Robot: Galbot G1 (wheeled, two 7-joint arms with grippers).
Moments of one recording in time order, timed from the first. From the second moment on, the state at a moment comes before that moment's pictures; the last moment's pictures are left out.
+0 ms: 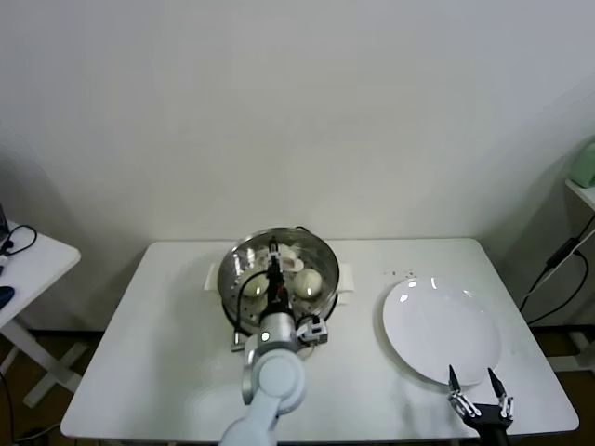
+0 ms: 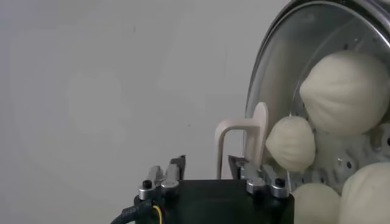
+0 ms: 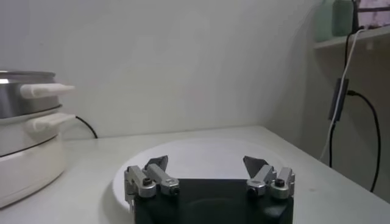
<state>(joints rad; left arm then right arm) 1.10 -1.61 -0.06 -1.78 1.70 0.56 0.19 -1.76 1.25 0.65 1.75 0.43 0.38 -0.02</state>
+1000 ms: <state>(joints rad) 1.19 -1.52 -0.08 -1.94 1.63 0.53 0.19 -1.76 1.25 0.64 1.74 0.42 0.38 -0.03</state>
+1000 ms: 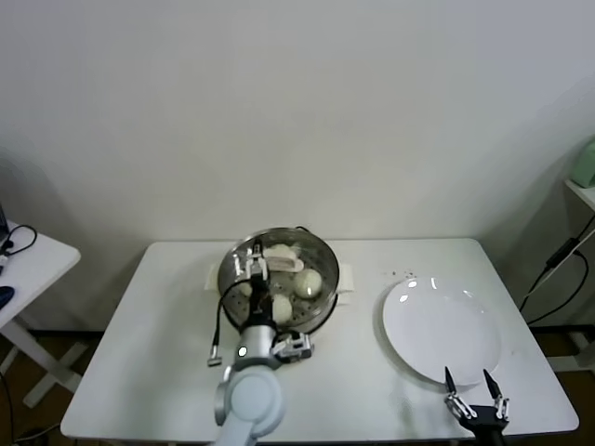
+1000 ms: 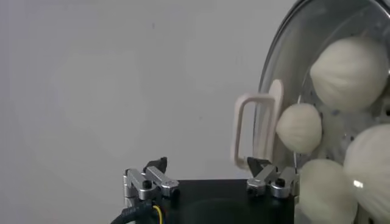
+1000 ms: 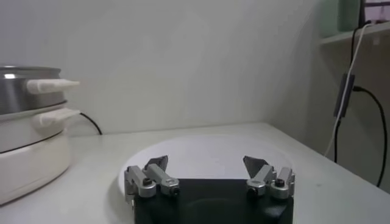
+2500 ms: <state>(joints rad) 1.46 -1.37 -0.77 -1.83 -0.14 -0.01 0.10 -1.75 1.25 0.61 1.74 0.41 0.40 0.01</state>
